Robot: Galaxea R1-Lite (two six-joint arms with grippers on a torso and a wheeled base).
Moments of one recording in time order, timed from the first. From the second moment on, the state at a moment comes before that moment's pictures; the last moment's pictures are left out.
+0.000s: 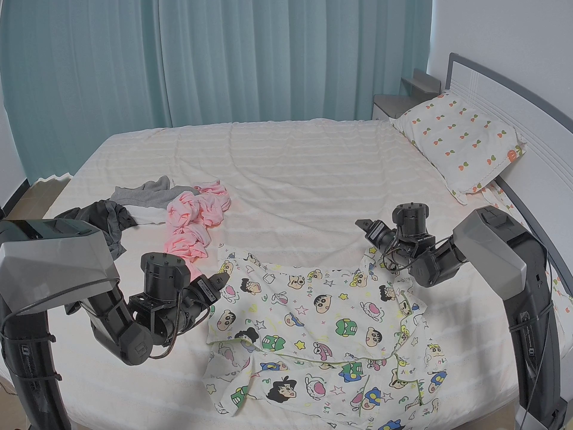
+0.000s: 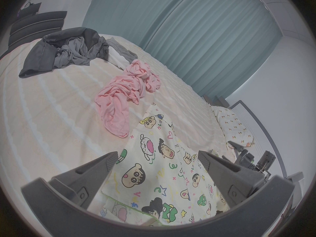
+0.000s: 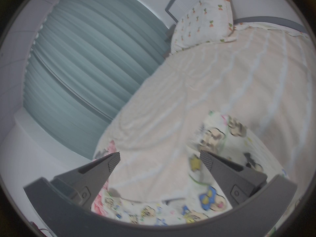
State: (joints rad) left arm -0.38 2.18 -0.58 -1.08 0.17 -0.85; right arm 0.28 2.62 -1.53 -0.76 -0.04 0.85
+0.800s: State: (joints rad) left arm -0.36 2.18 -0.33 -1.36 0.13 -0.89; right arm -0.01 2.25 -0.74 -0.92 0.23 0.61
